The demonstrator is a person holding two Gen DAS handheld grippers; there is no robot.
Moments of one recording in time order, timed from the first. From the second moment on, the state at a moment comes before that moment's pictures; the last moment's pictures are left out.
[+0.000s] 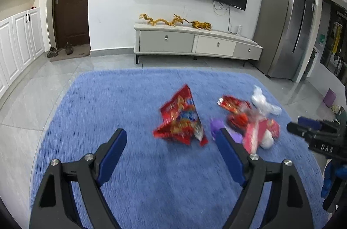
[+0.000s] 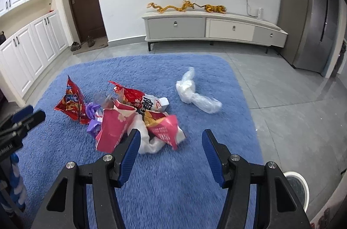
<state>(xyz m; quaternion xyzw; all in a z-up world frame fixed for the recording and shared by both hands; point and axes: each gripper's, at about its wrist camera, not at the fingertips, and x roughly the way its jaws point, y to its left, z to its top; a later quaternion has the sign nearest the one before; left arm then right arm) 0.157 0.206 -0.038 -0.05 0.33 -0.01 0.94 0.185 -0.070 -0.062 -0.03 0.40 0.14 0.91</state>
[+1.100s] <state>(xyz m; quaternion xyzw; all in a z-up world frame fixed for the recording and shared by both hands) 0.176 0.188 -0.072 -0.04 0.38 0.00 0.92 0.157 -0.124 -0.074 0.05 0.40 0.17 0.90</state>
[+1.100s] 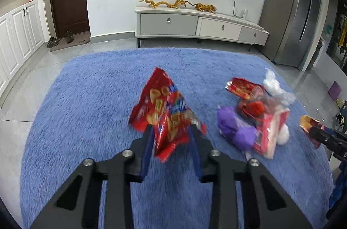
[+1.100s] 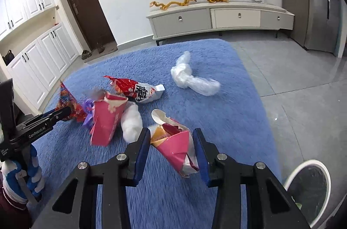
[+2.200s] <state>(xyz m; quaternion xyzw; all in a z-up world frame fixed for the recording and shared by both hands) 0.056 0.200 -0.017 -0.12 0.34 -0.07 0.93 0.016 -0.174 -0.052 0.10 0.37 0.15 0.91</state>
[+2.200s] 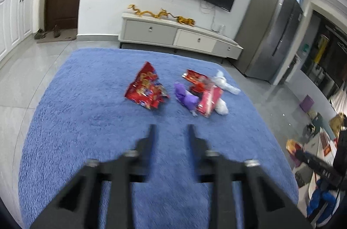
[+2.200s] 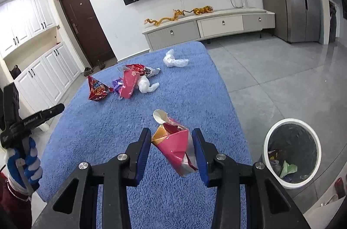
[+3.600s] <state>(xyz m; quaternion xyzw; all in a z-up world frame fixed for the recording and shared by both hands) 0.081 0.158 -0.001 -0.02 0.33 -0.10 0.94 -0.004 -0.174 -0.035 0.10 0.35 0.18 0.91</state>
